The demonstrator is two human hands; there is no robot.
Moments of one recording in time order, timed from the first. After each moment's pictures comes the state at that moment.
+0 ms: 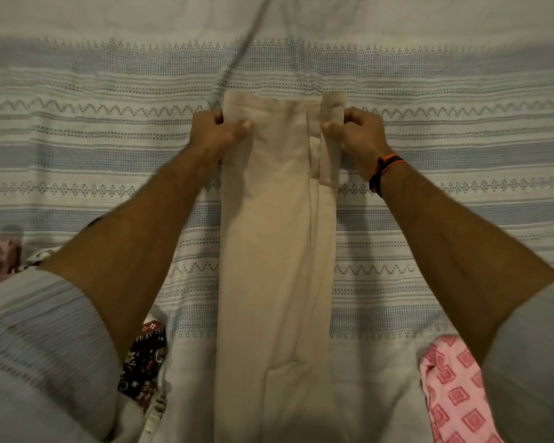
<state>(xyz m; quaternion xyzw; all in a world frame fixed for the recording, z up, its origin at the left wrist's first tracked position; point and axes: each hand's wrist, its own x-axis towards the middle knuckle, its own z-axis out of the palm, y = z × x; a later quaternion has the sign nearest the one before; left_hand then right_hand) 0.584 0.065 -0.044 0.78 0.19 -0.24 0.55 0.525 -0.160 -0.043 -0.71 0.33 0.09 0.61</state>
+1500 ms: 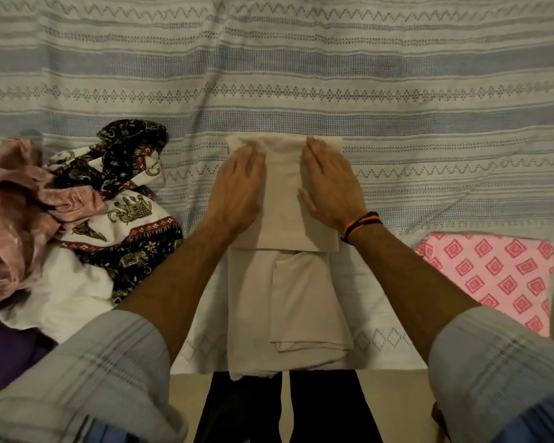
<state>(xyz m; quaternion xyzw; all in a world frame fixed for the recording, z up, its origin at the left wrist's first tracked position) 0.336 0.122 -0.048 0.94 -0.26 -0.19 0.07 0.292 -0.075 -0.056 -0.99 -0.06 0.12 0.10</state>
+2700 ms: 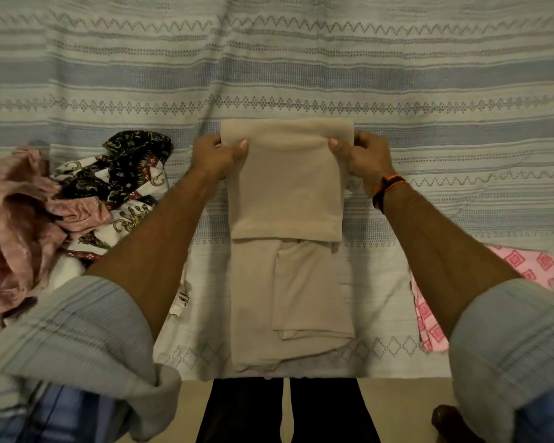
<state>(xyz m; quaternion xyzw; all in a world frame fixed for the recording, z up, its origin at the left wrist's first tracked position) 0.416 0.122 -0.033 0.76 0.25 -0.27 0.53 0.350 -0.126 -0.045 -0.70 0.37 0.12 0.60</state>
